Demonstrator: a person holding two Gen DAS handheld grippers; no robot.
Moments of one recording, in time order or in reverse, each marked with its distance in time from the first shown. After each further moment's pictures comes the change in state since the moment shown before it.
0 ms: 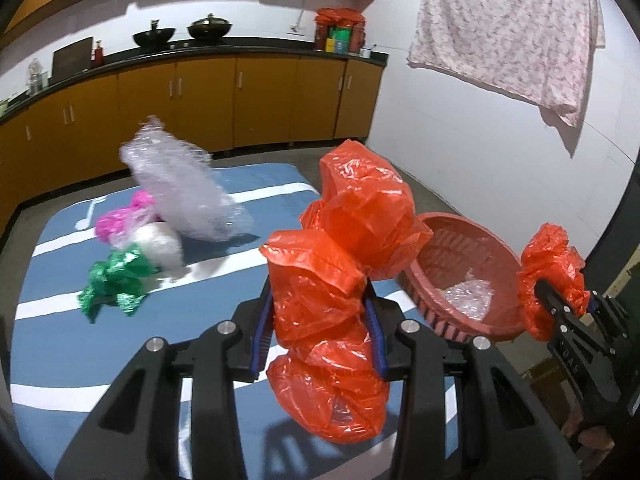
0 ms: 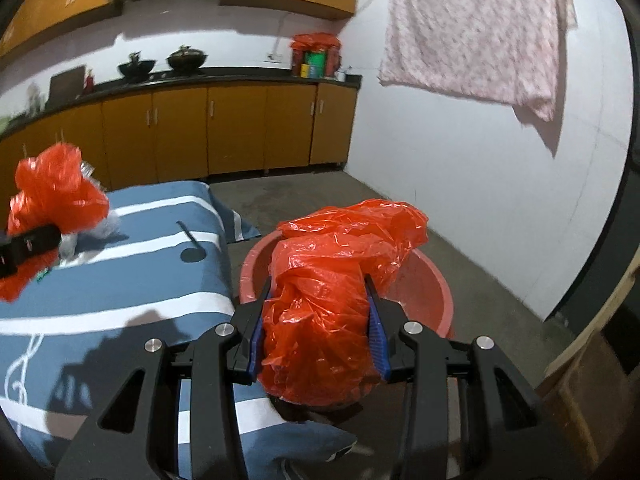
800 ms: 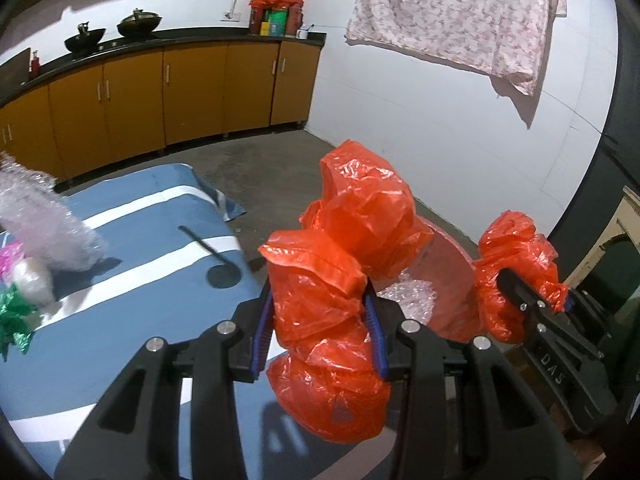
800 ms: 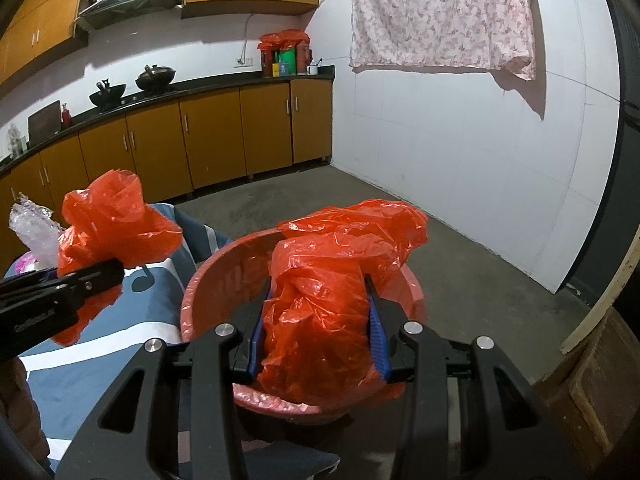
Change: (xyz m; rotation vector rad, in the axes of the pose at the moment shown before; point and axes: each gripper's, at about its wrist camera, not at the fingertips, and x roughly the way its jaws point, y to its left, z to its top) left arm 0.078 -0.108 0.021 0.091 0.059 -0.174; right arm 0.037 -0.065 0.006 0.119 0.010 0.005
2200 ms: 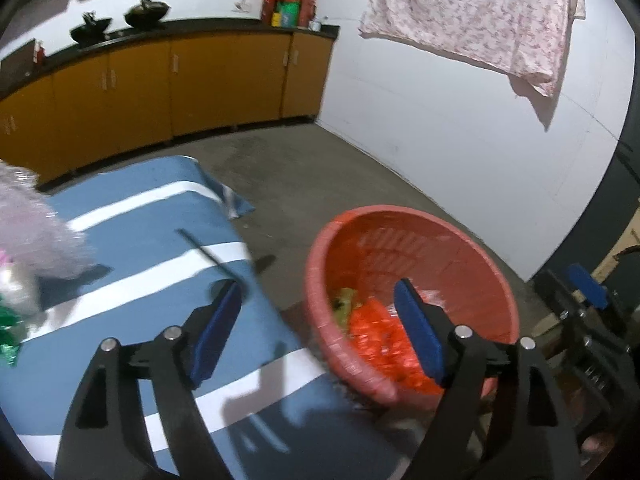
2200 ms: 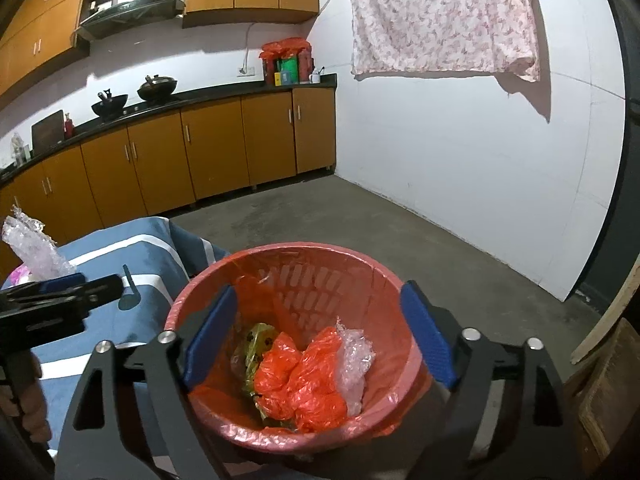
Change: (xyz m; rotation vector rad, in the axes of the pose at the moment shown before) left arm 0.031 0.025 0.008 -0.026 0.011 0.050; right arm 0.012 -0.009 0.008 0.004 -0.040 0.037
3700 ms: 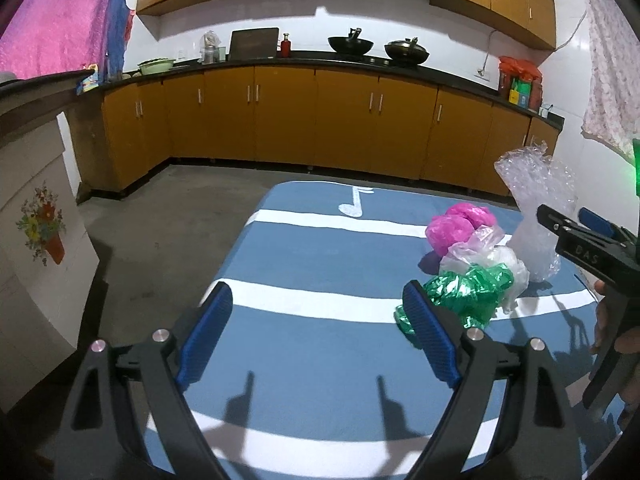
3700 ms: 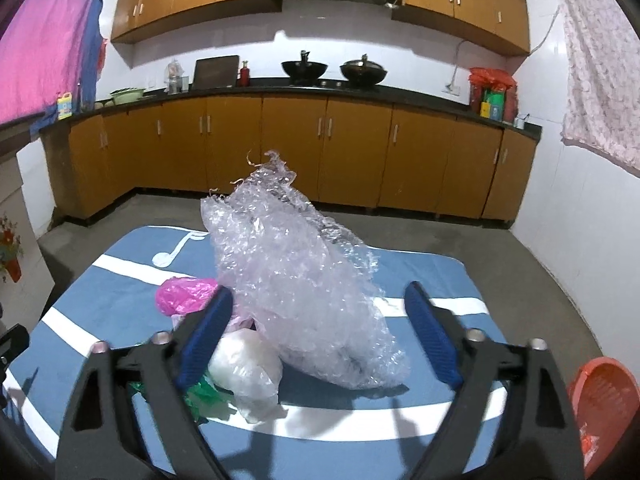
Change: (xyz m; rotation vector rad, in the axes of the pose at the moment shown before) left arm -0.204 0.331 -0.113 -0.388 -0.192 0.651; right arm 0.047 0.371 0.009 -0.377 -0.020 0.504
